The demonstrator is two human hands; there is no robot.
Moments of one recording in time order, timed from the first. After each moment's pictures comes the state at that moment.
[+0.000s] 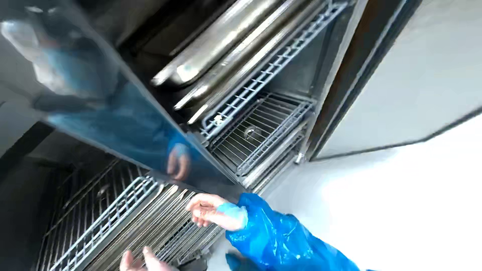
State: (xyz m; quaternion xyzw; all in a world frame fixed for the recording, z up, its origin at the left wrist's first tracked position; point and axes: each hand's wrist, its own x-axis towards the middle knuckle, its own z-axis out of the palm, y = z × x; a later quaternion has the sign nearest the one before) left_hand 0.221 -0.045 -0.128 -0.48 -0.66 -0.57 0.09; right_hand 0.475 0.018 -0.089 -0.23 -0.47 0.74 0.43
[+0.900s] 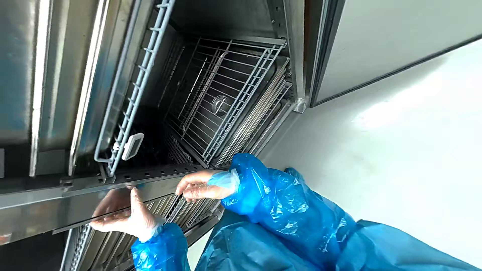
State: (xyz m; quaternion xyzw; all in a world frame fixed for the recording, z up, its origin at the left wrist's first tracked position) left_hand 0.445 0.070 -0.075 -0.60 -0.51 -0.62 0.03; right_hand 0.674 0.049 -0.139 -0.16 -0.48 0.75 0.41
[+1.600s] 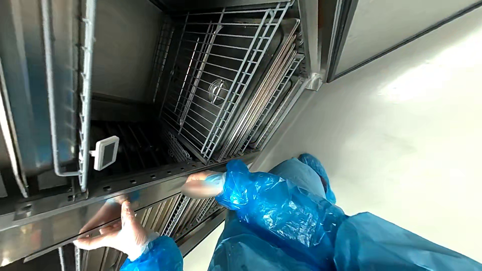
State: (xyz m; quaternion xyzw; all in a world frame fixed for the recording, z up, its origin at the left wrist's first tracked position) left_hand 0.428 0.065 -0.090 -0.60 -0.57 -0.56 0.06; right_hand 0.620 0.070 -0.228 -0.27 -0.51 0.75 0.33
